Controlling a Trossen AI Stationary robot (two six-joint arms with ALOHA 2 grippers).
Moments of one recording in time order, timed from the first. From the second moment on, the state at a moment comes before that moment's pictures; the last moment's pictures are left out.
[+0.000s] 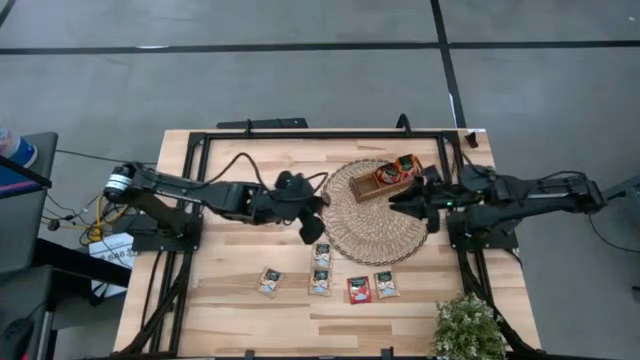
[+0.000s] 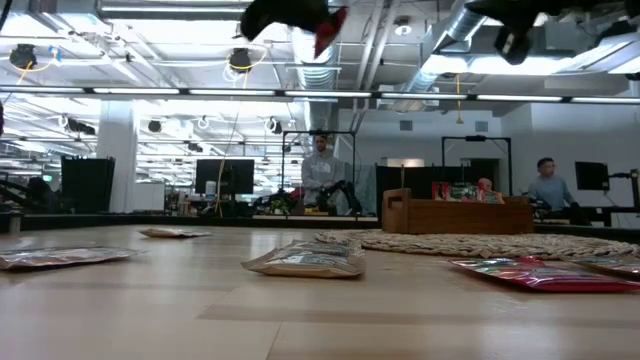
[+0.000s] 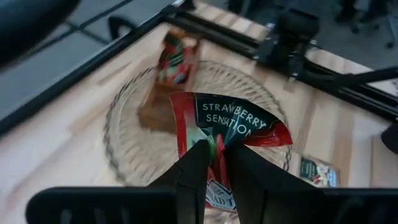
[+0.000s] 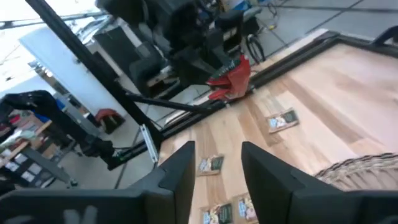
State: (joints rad) left arm -0.15 1.53 1.34 -0.39 -0.50 -0.48; right arm 0.04 0.63 0.59 -0.11 -0.05 0.52
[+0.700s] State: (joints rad) left arm -0.11 1.92 1.77 -0.55 -0.47 -0.23; right arm -0.15 0.89 0.61 0.01 -0.23 0.65
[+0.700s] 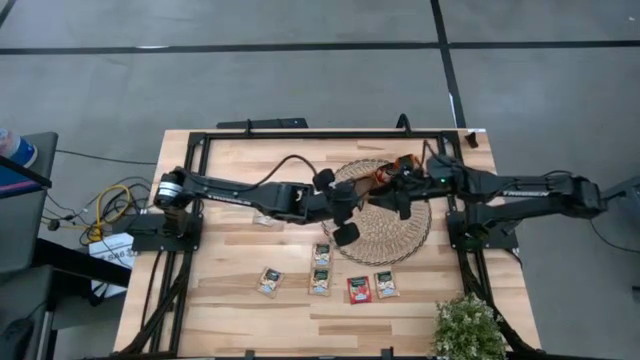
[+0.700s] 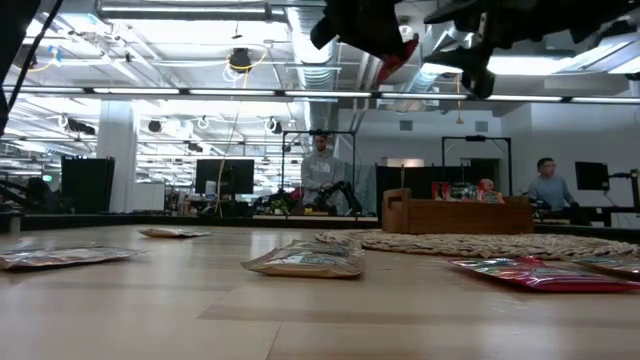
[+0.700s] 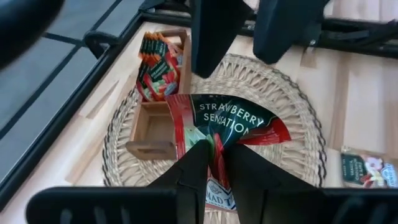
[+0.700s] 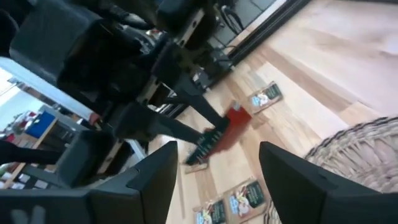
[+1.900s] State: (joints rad) left arm -0.07 1.93 1.79 -0.68 -0.47 -0.30; right arm -0.25 1.17 0.74 0.04 -0.36 0.66
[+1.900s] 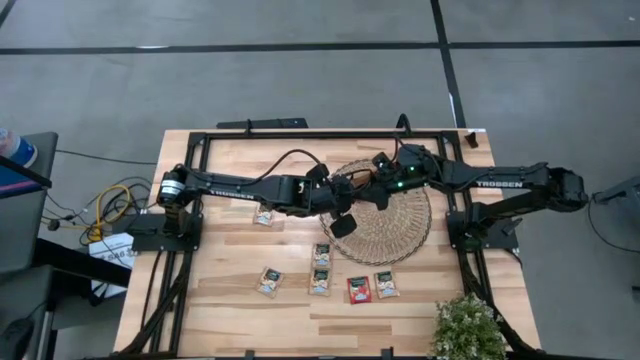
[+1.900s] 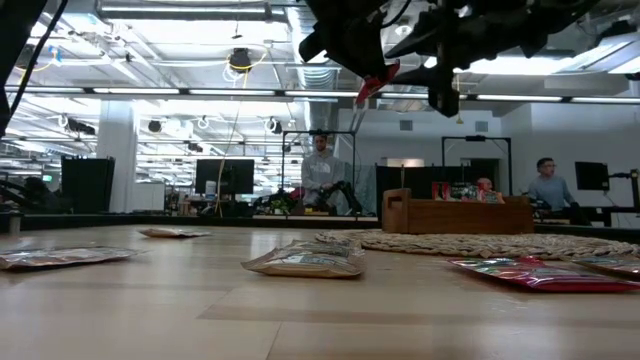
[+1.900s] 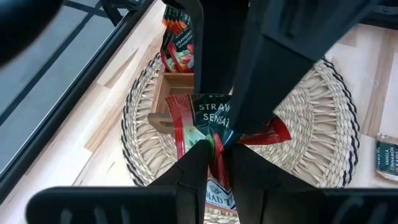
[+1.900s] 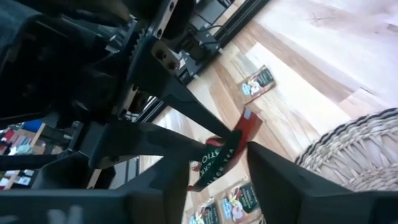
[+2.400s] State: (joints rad) left arm -0.07 1.93 1.79 -0.68 -0.46 -0.32; right arm -0.25 1.17 0.74 0.02 -0.36 0.64
